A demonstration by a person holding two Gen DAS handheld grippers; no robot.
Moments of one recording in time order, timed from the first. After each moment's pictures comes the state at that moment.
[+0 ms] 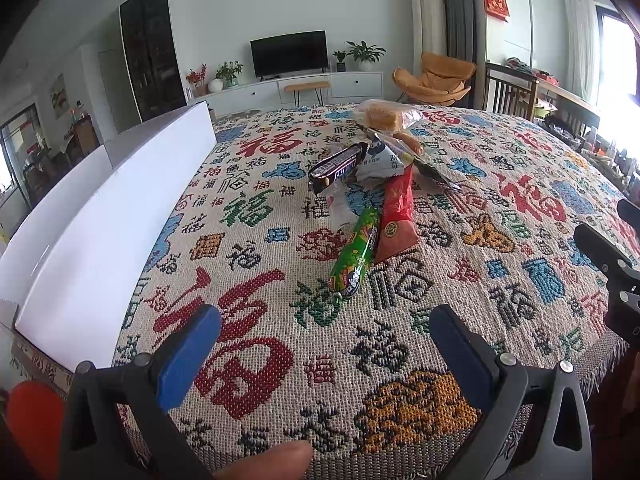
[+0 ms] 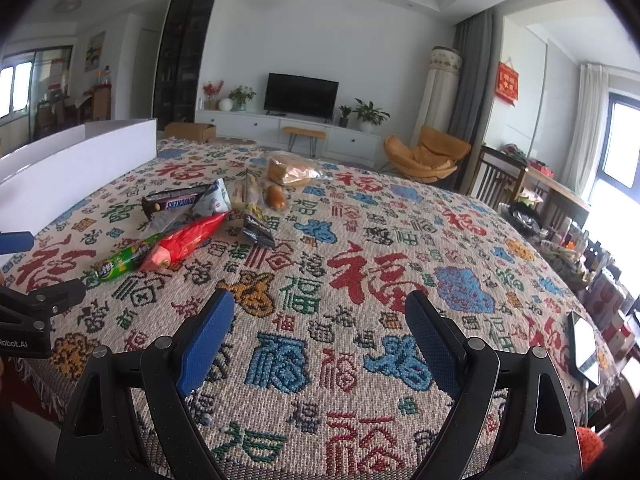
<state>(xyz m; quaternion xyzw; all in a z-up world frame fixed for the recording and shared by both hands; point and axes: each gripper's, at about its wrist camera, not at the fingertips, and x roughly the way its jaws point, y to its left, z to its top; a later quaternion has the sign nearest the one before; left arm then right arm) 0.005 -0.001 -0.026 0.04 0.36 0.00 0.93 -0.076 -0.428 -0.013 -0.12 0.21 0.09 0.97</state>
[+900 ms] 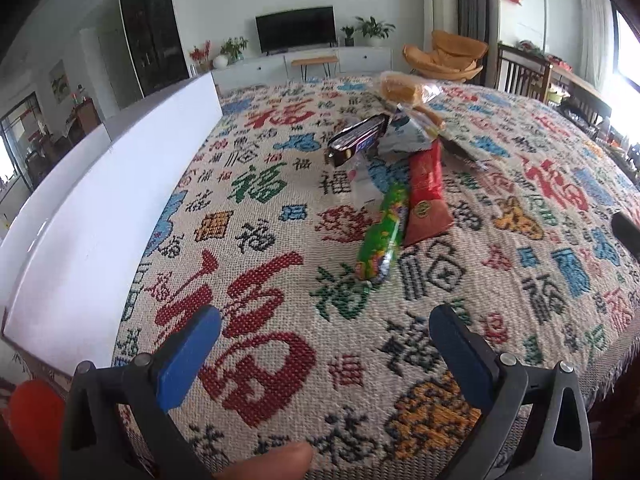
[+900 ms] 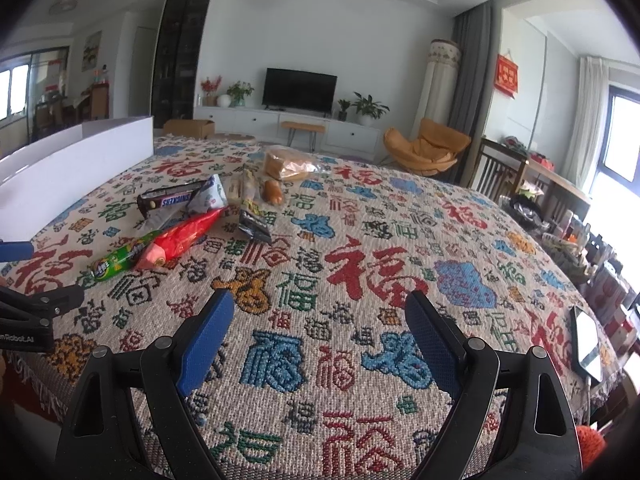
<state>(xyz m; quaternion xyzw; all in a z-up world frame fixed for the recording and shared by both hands) 0.033 0.016 -0.039 0.03 0.42 0.01 0.91 -0.069 -0.435 -0.015 -0.11 0.22 0.08 0.97</state>
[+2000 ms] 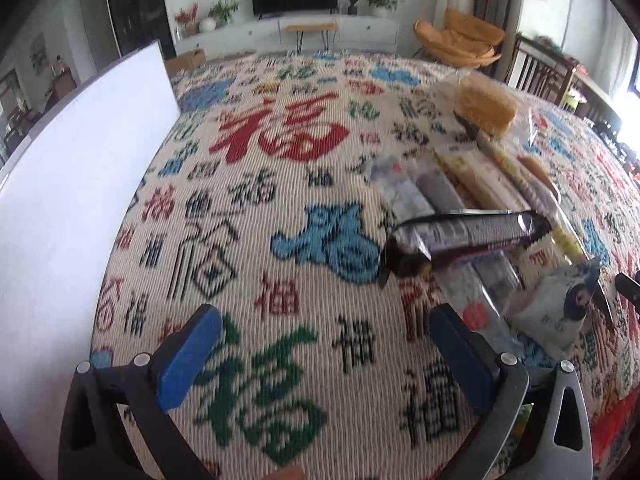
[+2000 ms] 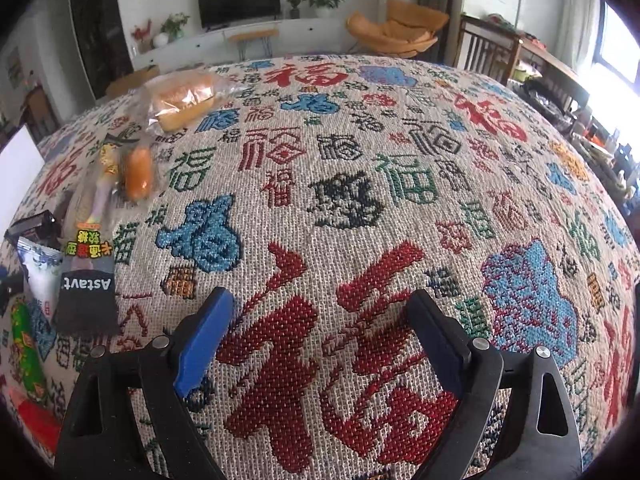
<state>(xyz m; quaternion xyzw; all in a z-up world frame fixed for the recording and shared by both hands) 0.237 0.063 -0.068 0.00 0.46 -0.01 0.89 0.144 -0.469 -0.052 -0.01 0.42 0.03 0.91</state>
